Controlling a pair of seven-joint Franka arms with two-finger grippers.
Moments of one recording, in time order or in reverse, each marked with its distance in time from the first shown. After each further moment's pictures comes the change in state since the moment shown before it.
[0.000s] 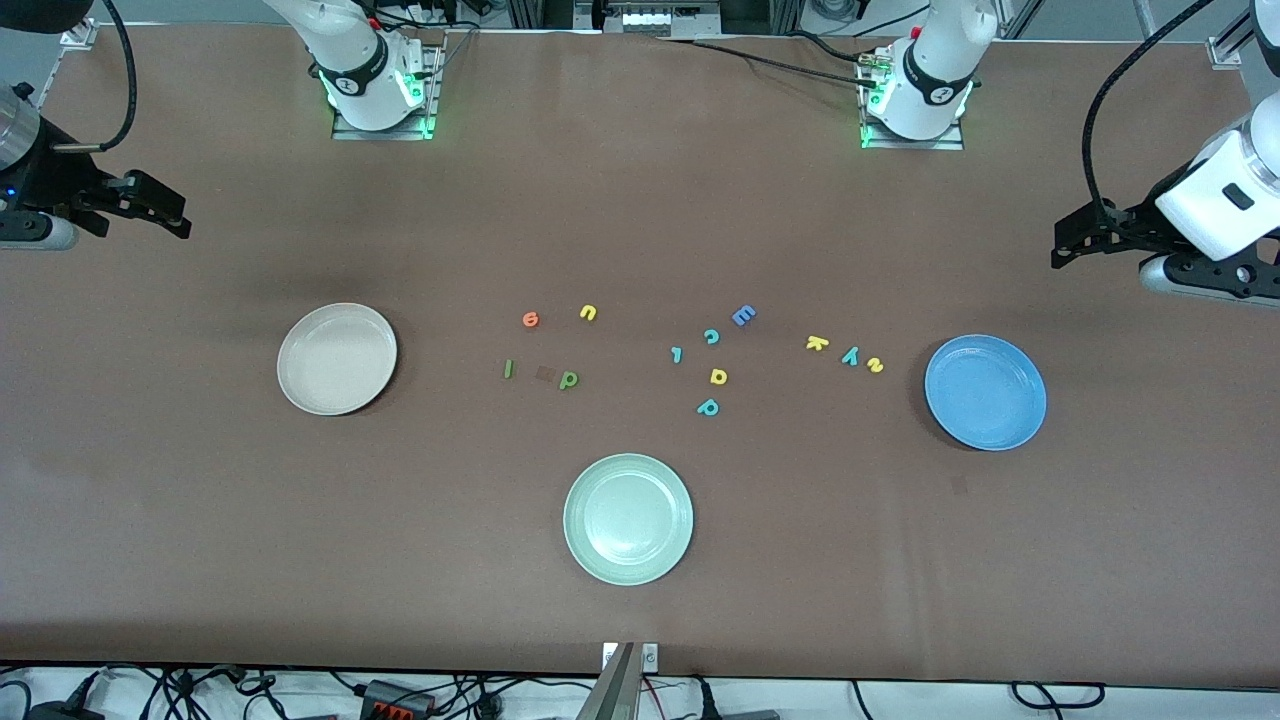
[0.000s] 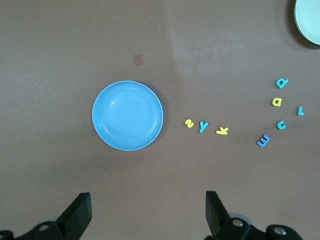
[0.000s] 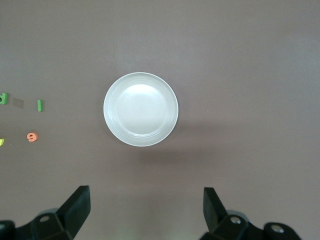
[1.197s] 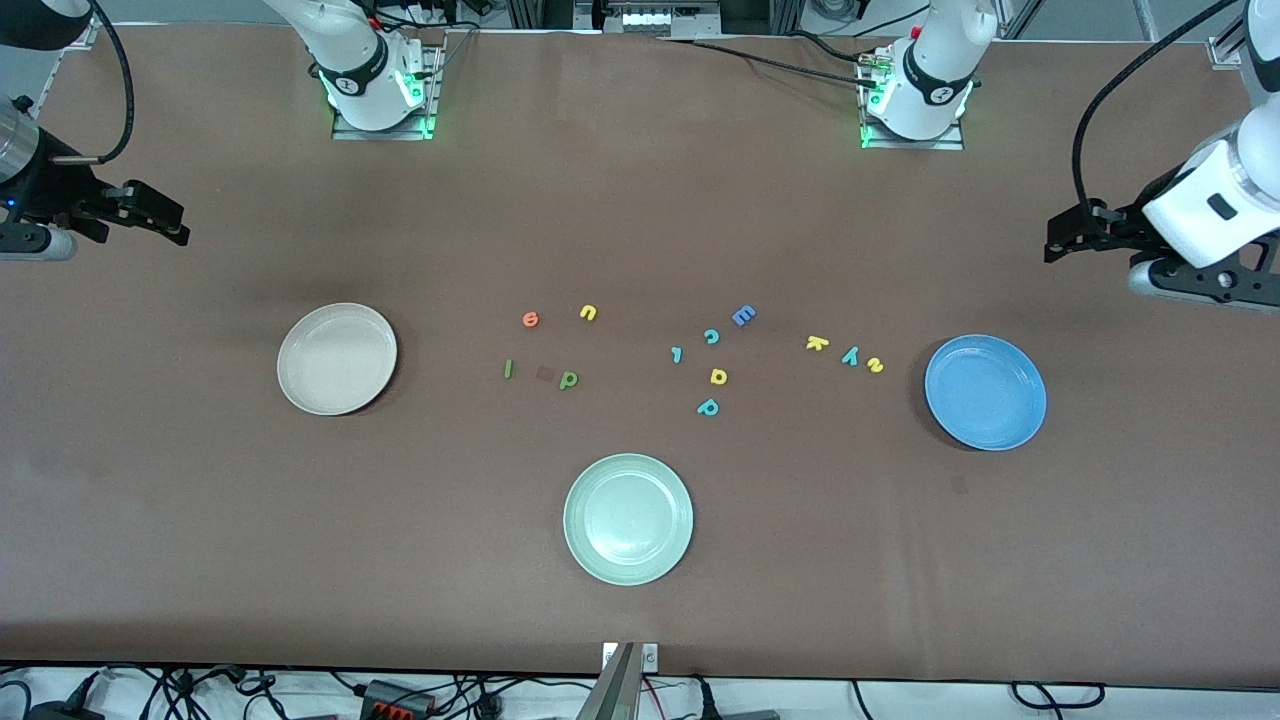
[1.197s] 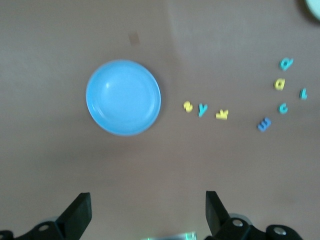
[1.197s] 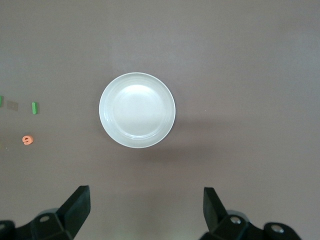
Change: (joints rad) left arm -0.004 0.029 -0.005 -0.001 -0.001 -0.090 -0.001; right arm -0.007 0.026 -0.009 0.000 0.000 0.021 0.000
